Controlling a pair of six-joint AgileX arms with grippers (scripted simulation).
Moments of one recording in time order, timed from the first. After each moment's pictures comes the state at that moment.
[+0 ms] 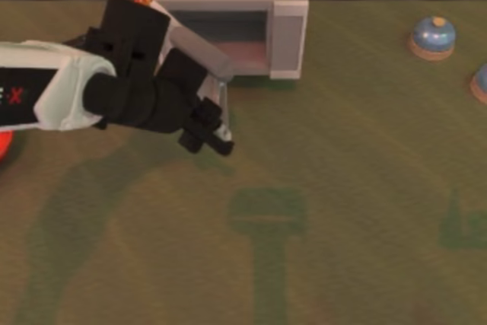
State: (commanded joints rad) left arm -0.44 1.82 1.06 -0.14 0.28 0.28; right arm 0.00 0.00 0.00 0.00 0.00 0.00
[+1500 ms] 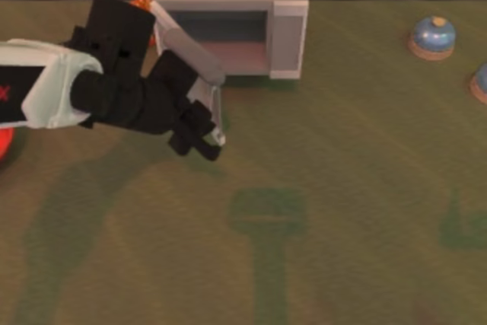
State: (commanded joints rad) left arm -0.39 1.81 1.05 -0.16 0.33 0.37; right arm 0.00 0.00 0.00 0.00 0.00 0.00
